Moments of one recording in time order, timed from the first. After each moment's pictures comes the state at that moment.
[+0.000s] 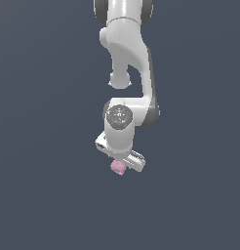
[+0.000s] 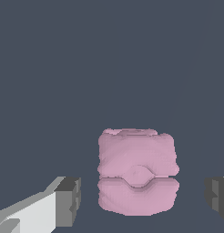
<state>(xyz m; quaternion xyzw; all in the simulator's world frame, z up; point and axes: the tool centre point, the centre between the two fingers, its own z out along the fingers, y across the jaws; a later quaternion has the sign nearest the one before) 0.083 -0.001 0.082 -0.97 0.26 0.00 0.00</state>
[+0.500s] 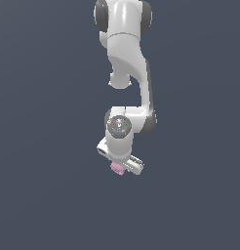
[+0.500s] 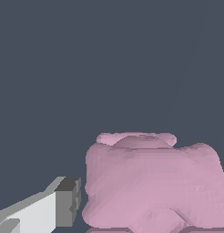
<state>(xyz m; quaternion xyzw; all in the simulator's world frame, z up) 0.082 -0.002 0.040 -0.97 0.26 0.00 0.00</state>
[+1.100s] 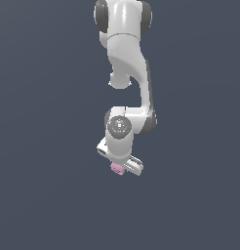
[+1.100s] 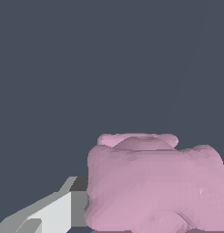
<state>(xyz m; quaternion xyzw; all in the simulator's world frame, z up) 0.083 -0.002 0.040 -0.97 0.26 0.00 0.00</state>
